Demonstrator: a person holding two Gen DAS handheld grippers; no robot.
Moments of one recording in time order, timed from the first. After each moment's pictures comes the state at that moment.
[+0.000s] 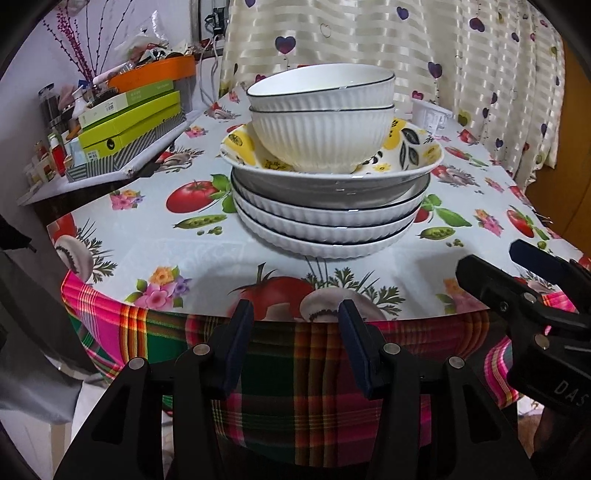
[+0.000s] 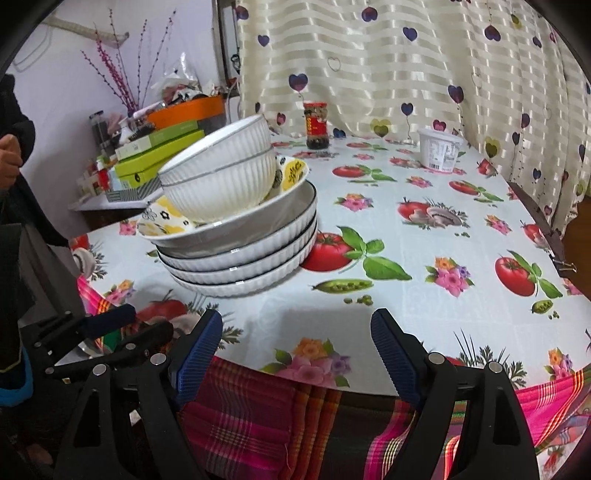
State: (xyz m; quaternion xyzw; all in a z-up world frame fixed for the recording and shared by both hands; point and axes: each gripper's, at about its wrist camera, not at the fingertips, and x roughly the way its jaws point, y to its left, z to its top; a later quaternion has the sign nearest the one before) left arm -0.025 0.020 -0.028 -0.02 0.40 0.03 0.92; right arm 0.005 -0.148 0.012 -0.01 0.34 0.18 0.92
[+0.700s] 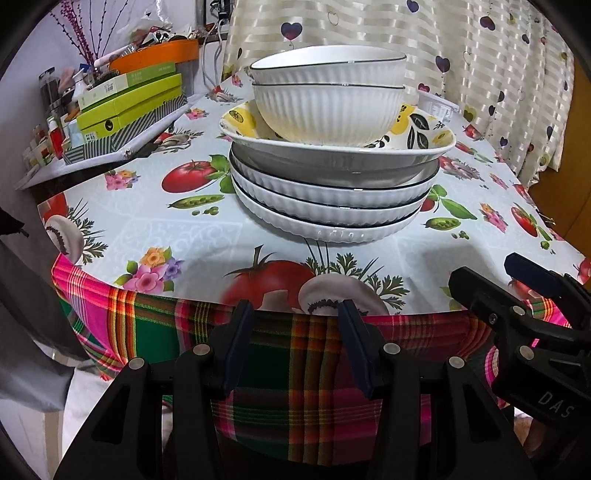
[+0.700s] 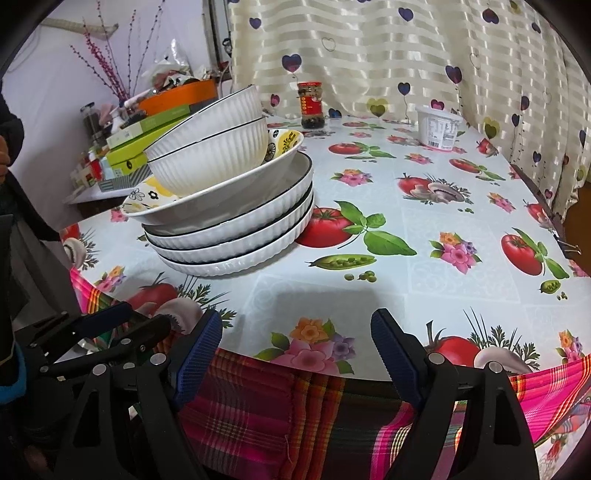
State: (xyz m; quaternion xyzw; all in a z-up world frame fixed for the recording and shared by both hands) left arm -0.020 0.022 -0.039 -0.04 0.42 0.03 0.90; right arm 0.010 -0.146 -0.005 0.00 0.37 0.17 0.91
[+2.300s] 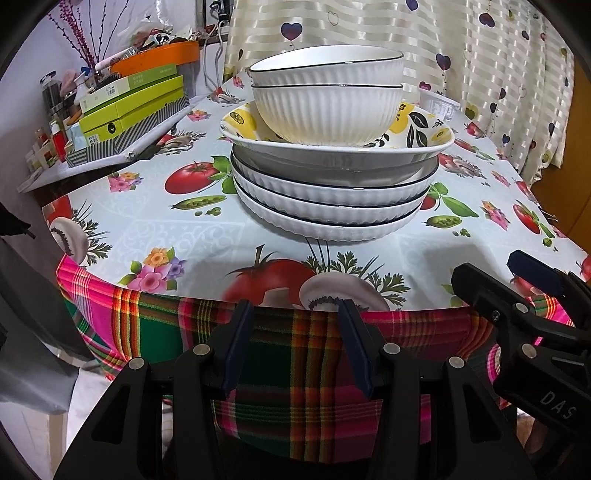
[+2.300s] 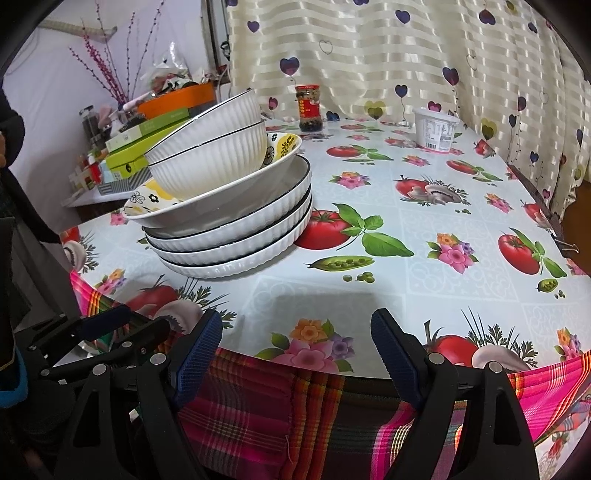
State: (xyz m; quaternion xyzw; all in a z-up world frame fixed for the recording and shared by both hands) left arm -0.023 0.019 -0.037 -0.03 0.42 0.04 0.91; right arm 0.009 -0.148 -0.004 0.00 0.37 0.17 0.91
